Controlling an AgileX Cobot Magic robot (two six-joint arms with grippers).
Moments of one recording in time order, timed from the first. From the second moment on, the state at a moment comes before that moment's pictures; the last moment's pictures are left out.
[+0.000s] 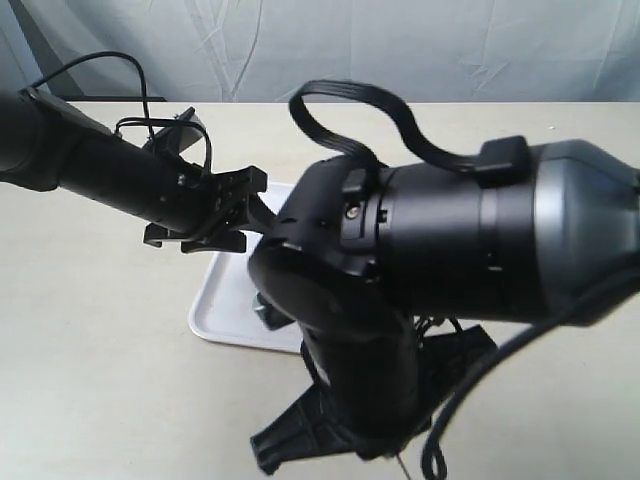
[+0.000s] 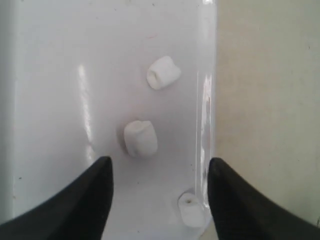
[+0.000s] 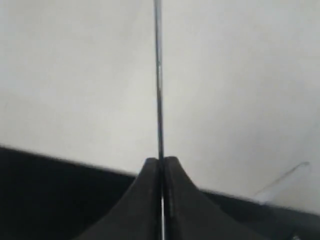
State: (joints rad) left arm -0.29 1.86 -1.01 -1.19 0.67 0.68; right arm 1.15 1.72 -1.14 -0.06 1.24 0.72
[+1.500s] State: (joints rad) left arm -0.29 1.25 -0.62 -0.79 0.28 0.45; right arm 0.90 2.02 -1.35 -0.09 0.94 0.37
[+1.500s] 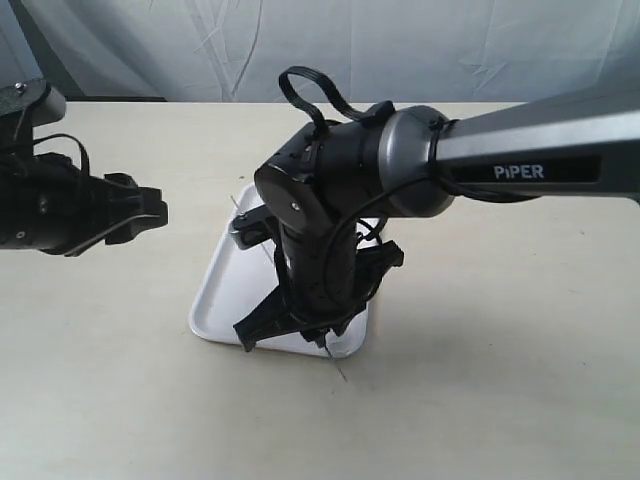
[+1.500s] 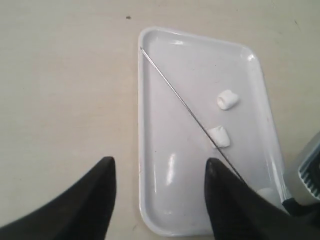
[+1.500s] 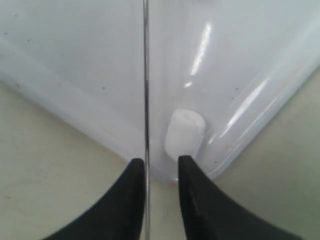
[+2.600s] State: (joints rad) left arm -0.28 0.46 -0.30 -0.60 0.14 0.42; right arm 0.90 1.33 -1.35 -0.09 0.80 0.20
